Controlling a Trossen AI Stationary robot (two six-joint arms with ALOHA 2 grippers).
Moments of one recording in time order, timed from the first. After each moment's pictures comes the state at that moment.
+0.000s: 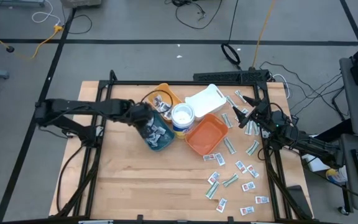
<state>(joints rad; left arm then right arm) 0.12 1.34 1.04 -0.90 -0.21 -0.43 -0.42 0.06 0.01 0.08 0.31 0.06</state>
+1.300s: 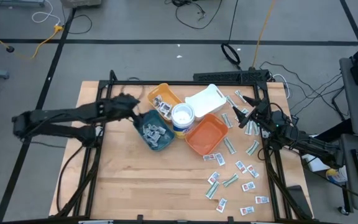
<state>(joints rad) 0.26 0.90 0.62 -0.35 -0.30 -0.22 -0.42 0.06 0.01 0.08 0.31 0.06</state>
